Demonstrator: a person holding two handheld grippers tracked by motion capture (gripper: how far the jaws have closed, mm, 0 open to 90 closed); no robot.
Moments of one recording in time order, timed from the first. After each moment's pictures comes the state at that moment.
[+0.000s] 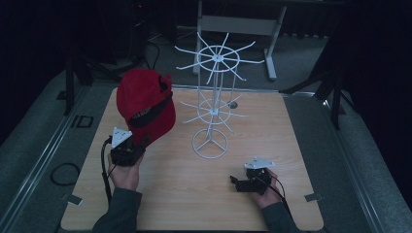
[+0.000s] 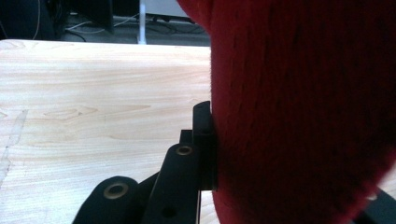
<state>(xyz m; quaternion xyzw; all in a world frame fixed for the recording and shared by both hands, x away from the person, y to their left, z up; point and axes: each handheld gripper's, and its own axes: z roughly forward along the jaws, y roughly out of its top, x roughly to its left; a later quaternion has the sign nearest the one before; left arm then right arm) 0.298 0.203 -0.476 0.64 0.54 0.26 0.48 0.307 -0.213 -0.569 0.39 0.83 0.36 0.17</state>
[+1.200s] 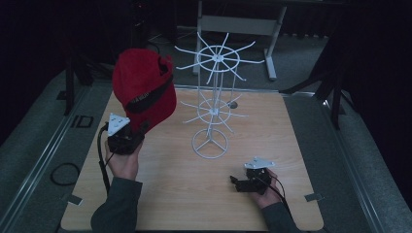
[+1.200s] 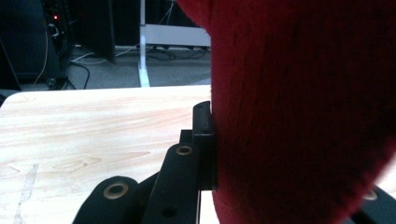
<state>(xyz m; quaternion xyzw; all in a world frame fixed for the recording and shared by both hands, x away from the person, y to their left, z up) 0.307 0.200 -0.431 0.63 0.52 0.29 0.50 0.307 -0.213 -0.568 0.39 0.83 0.35 0.17</state>
